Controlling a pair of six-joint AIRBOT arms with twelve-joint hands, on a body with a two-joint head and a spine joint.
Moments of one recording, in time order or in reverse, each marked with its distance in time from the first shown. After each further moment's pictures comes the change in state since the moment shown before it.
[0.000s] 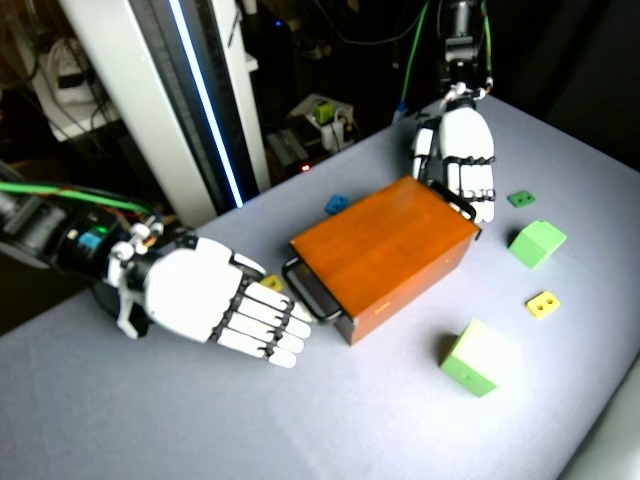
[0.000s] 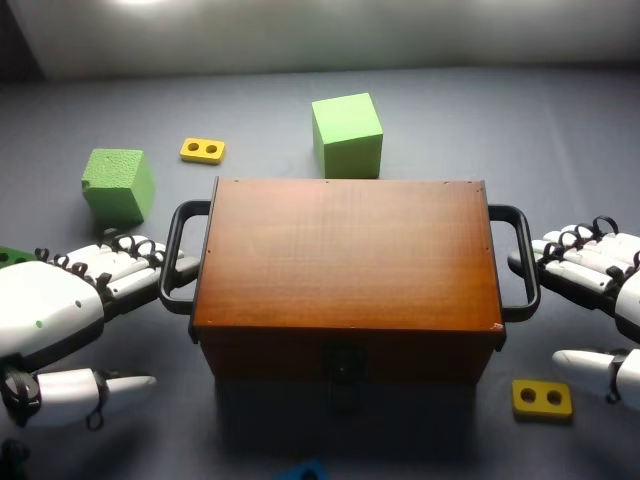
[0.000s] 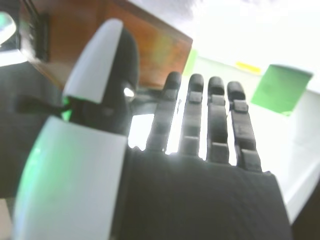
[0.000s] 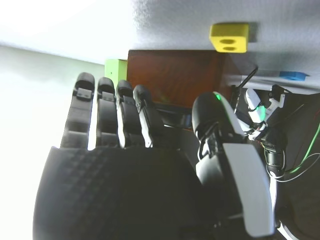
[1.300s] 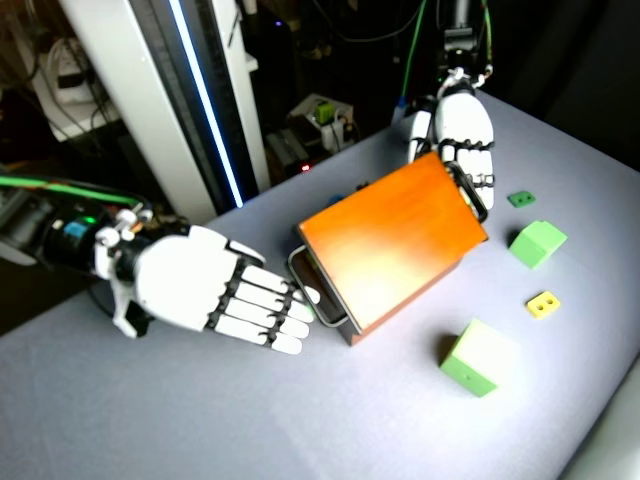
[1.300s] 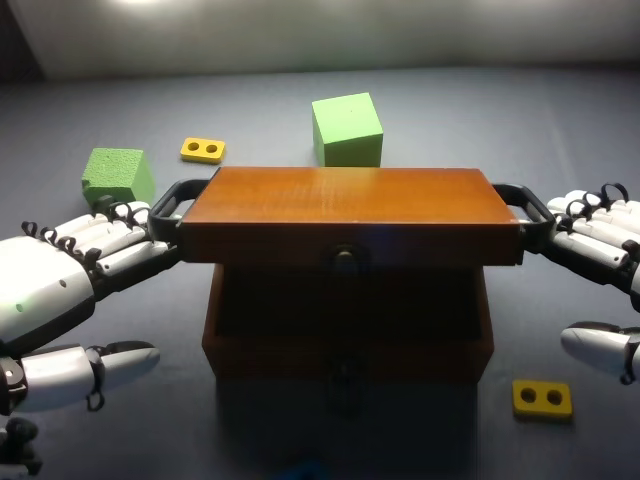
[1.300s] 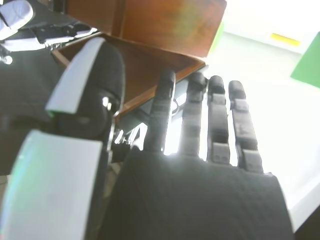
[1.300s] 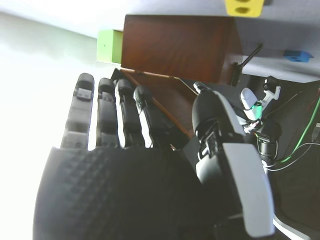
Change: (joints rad) left arm 0.003 0.056 -0.056 -0.013 -0.145 0.012; right arm 0.002 0.053 -0.020 -0.059 0.095 0.026
